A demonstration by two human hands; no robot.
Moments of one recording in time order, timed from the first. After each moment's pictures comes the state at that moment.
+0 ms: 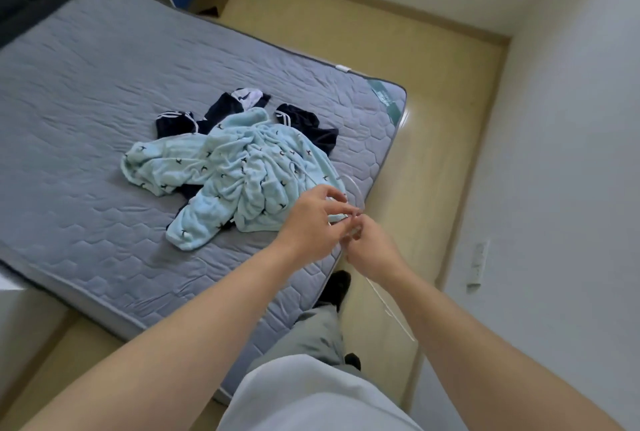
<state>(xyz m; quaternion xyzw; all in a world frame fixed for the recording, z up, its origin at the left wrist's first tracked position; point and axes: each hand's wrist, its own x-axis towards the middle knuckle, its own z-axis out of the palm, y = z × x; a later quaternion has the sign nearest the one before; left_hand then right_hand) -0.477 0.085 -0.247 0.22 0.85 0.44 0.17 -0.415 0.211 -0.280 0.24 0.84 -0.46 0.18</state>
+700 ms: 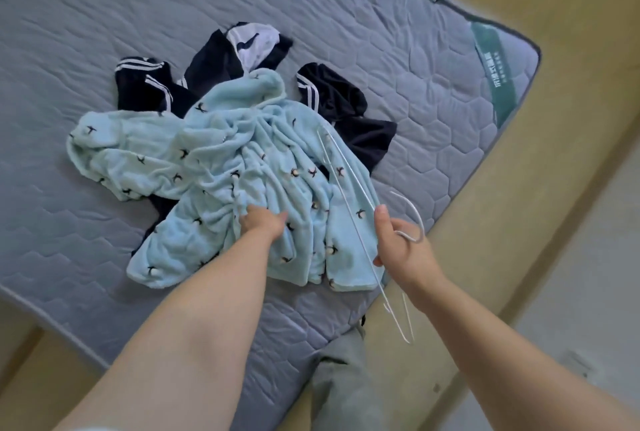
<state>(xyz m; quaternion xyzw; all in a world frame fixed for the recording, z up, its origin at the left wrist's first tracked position) -0.866 0.086 -0.612 -0.36 0.83 0.19 0.39 -0.786 0.314 -0.493 0.30 0.78 -0.48 0.26</state>
